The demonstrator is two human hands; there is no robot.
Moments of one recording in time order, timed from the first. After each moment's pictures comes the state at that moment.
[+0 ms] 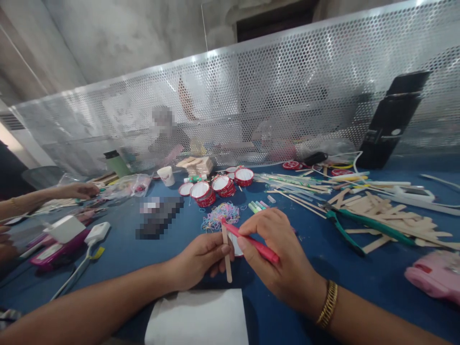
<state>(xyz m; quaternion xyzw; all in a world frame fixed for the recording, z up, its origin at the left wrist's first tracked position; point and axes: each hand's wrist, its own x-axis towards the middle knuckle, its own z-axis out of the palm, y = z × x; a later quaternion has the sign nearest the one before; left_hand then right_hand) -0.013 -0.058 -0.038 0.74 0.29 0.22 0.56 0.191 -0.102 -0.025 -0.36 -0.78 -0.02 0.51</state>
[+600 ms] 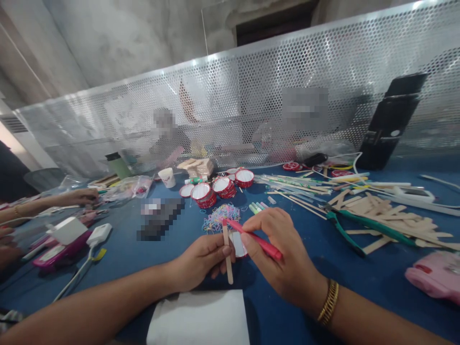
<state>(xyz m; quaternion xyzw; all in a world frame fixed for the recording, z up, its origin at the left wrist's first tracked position) -0.013 -0.058 -0.037 0.75 0.29 0.22 0.56 0.191 -0.100 -0.026 -0.37 -0.77 -0.03 0.52</state>
